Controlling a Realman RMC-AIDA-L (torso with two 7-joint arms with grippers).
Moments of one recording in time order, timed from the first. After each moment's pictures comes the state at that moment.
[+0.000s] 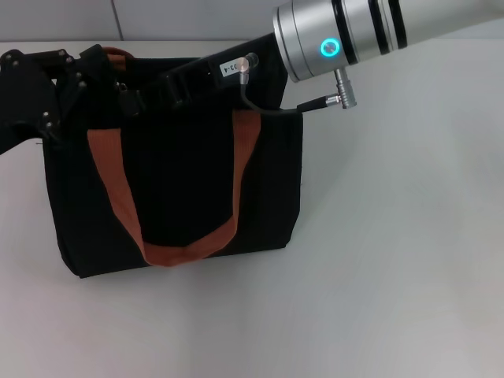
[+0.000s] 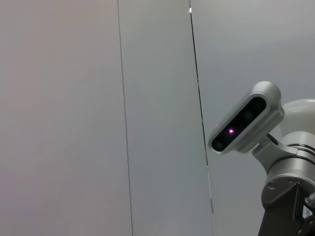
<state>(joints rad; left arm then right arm) -0.45 -2.00 0.52 0.50 1.63 1.78 -0.93 1.03 2.09 -1.28 -0.66 -1.72 -1.30 2.21</state>
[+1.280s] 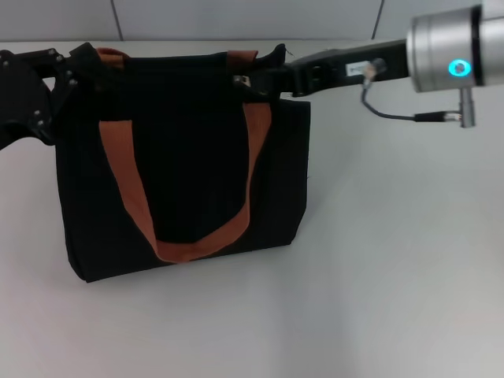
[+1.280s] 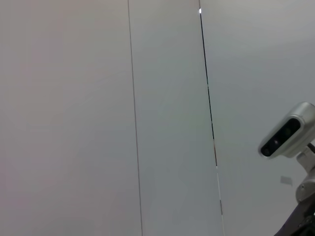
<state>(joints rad) -0.45 -2.00 0.50 0.49 1.63 1.78 -0.93 0.62 2.08 -1.25 -1.15 -1.88 -1.28 2.38</state>
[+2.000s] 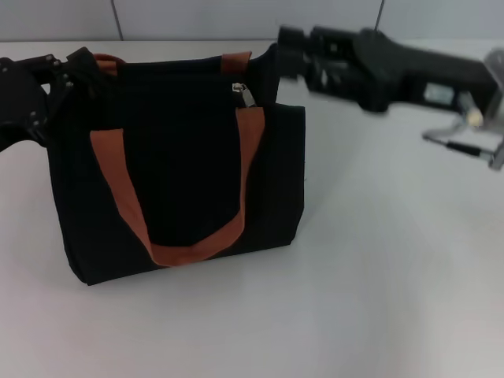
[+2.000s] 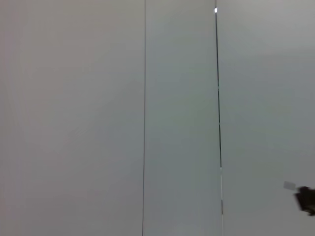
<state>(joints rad) -0.43 -2.01 0.50 0.49 1.63 1.77 -1.01 0.60 2.08 -0.99 -0.67 -1.42 -1.69 1.56</state>
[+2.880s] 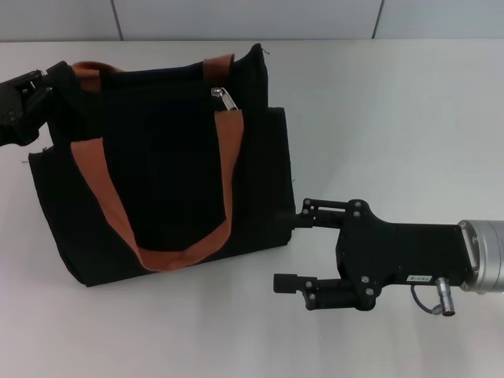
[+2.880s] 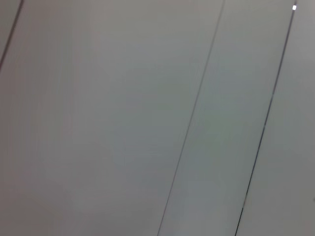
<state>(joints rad) -0.40 -1.99 0.51 0.50 1.64 1.68 -1.29 0.53 2.08 -1.01 -0.34 -1.67 -1.75 0.88</state>
